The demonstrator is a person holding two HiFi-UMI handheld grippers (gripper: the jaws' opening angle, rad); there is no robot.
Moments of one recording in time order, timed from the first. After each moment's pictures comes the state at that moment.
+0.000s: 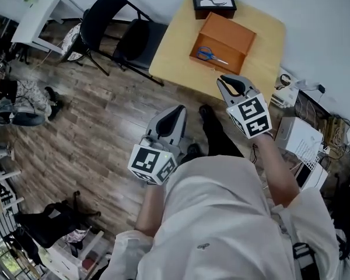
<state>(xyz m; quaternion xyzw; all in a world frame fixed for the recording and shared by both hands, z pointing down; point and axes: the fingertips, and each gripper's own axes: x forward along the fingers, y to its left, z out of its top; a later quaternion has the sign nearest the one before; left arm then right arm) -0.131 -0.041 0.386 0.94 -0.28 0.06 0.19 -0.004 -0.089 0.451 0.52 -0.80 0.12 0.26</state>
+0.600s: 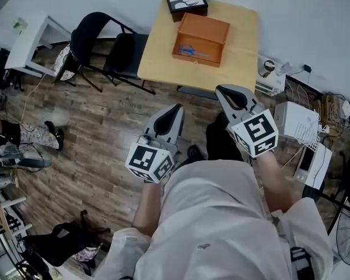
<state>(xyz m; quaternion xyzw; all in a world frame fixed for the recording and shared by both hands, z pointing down) -0.126 0.031 0.359 0.97 -0.20 0.05 0.16 -0.022 0.033 0.369 0.59 -0.79 0.09 0.18</state>
